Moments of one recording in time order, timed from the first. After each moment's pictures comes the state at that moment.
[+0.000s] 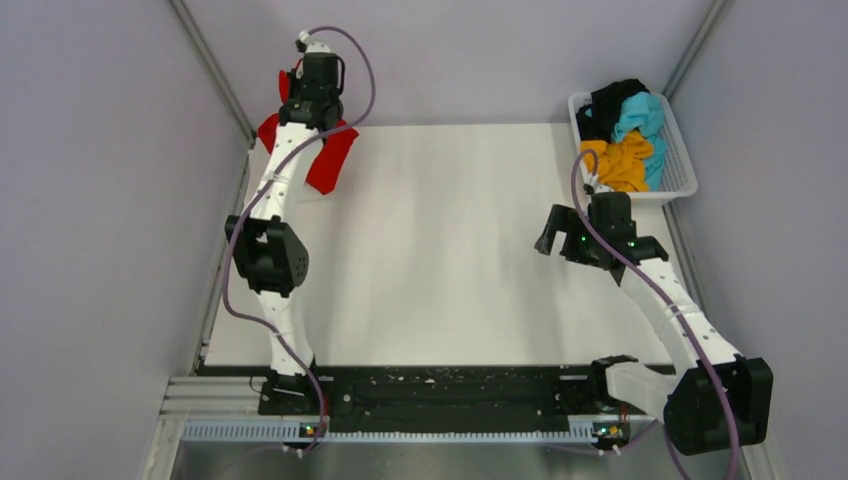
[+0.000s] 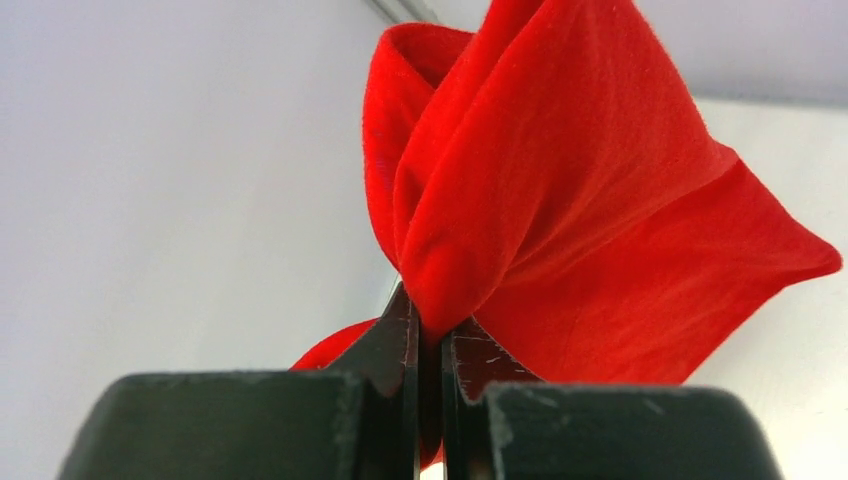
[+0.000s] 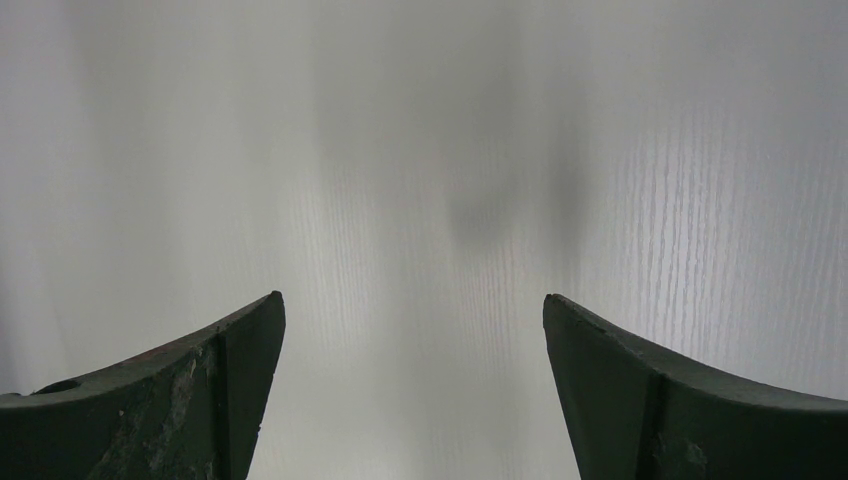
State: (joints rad) left arm -0.17 2.04 2.11 -0.58 -0.79 0.18; right arm 0.15 1.09 0.81 -0.54 -0.11 0.38
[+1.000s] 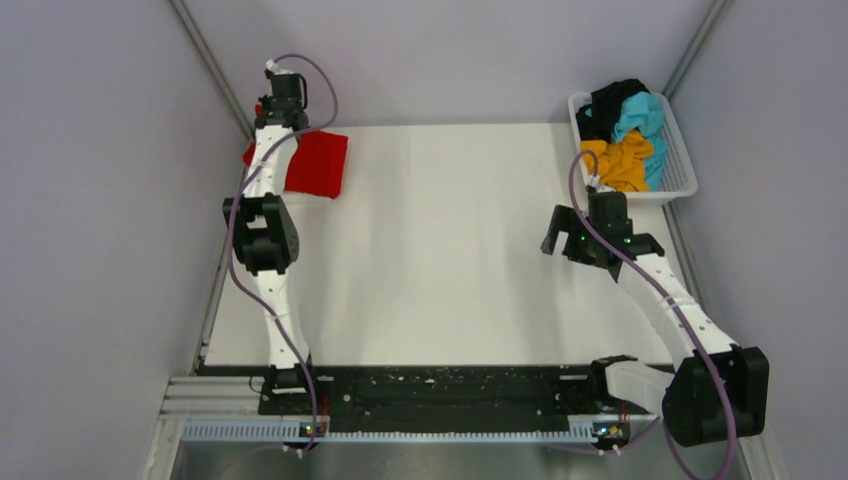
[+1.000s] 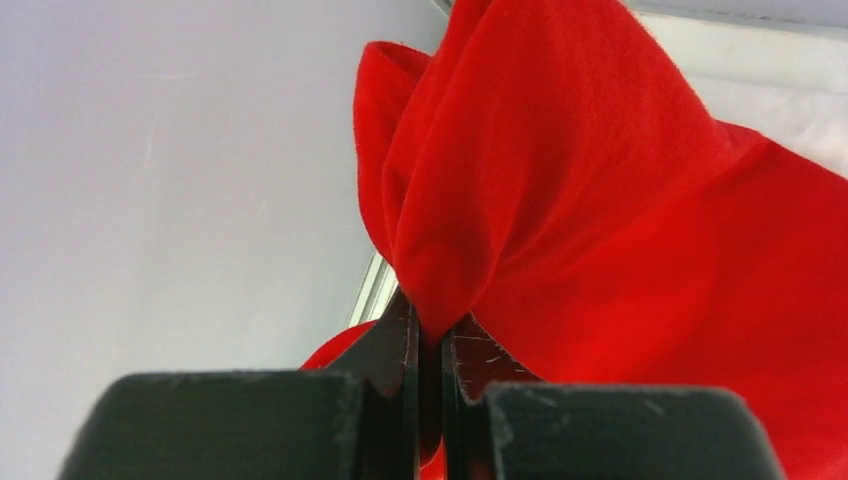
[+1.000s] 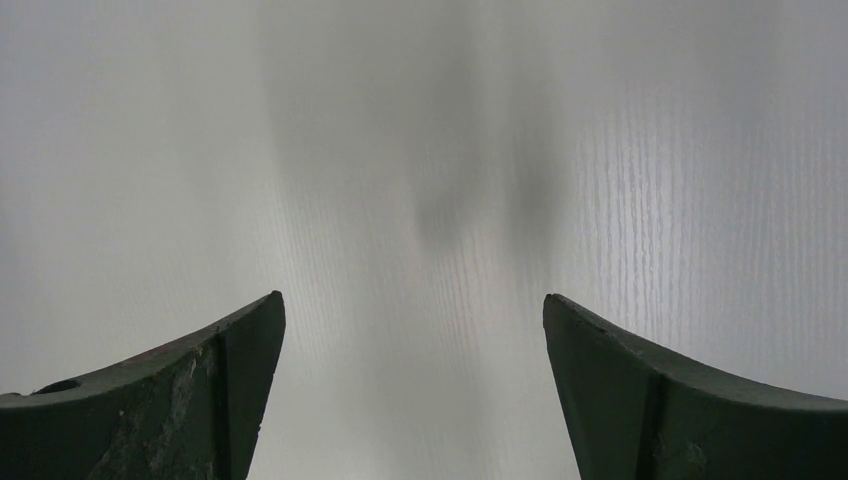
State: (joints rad) left arm 0.04 2.28 2.22 -0.57 -0.60 0.14; right arm 0.15 1.13 0.81 -0.54 -0.01 0.38
